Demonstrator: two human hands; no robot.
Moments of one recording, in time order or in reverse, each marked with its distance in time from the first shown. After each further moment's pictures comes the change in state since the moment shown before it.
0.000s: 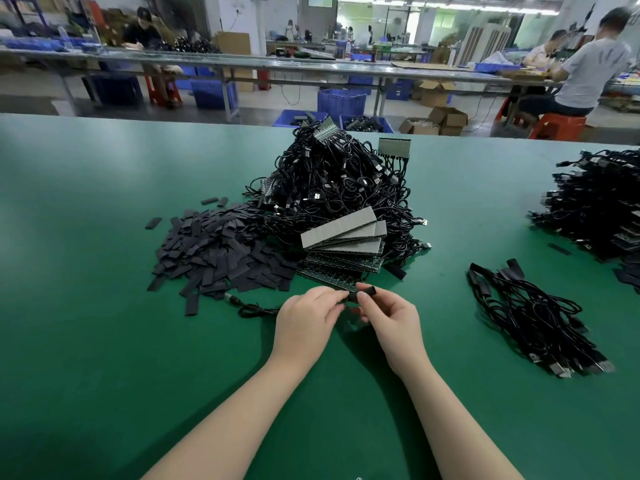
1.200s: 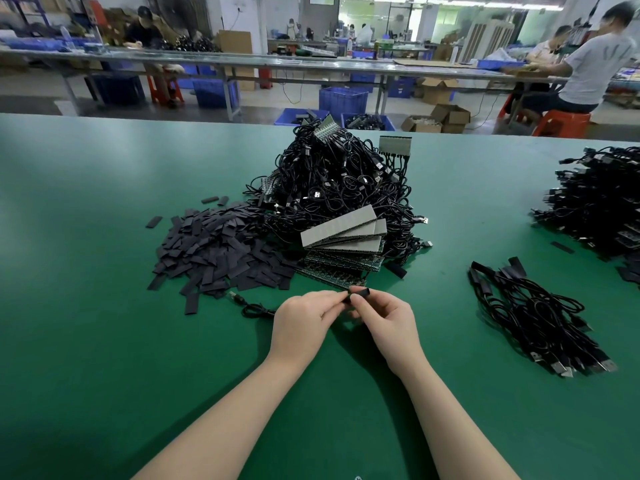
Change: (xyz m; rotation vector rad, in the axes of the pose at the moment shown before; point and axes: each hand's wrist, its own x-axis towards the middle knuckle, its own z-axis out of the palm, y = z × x) left_hand -0.002 0.000 -0.003 -0.138 0.026 -0.052; right_hand -0.001 0.001 0.000 -0.111 -0.074 -0.025
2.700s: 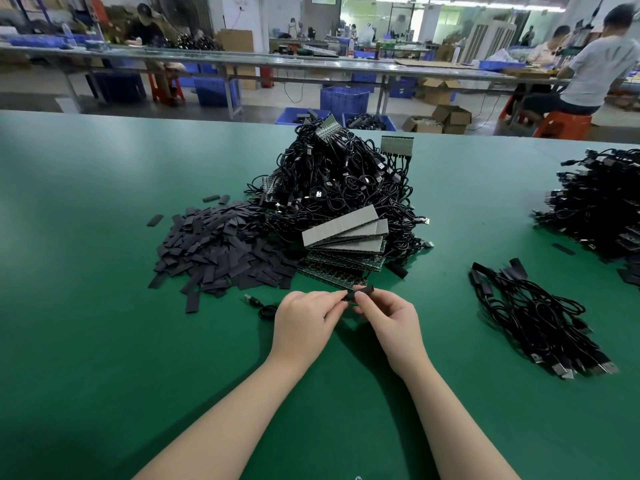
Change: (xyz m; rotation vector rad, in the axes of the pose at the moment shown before) left_hand 0.002 -0.005 0.005 0.135 0.094 0.147; right_hand 0.001 -0.001 -0.001 0.053 0.037 0.023
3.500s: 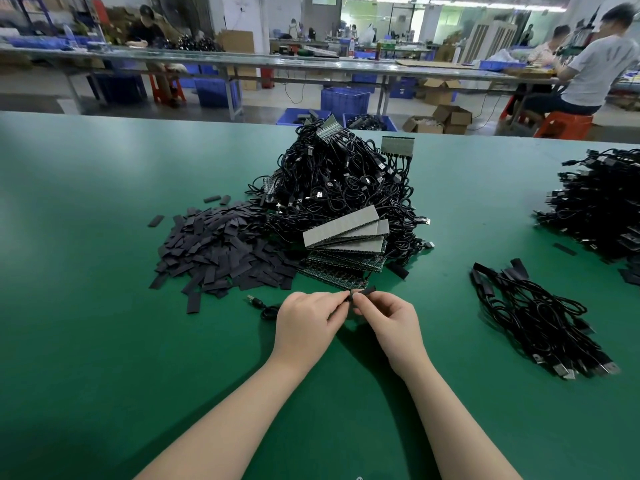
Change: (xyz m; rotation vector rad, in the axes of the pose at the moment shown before) left_hand 0.000 0.003 -0.001 0.014 0.018 0.042; right_hand 0.000 -0.002 -0.001 -0.089 -0.021 -0.013
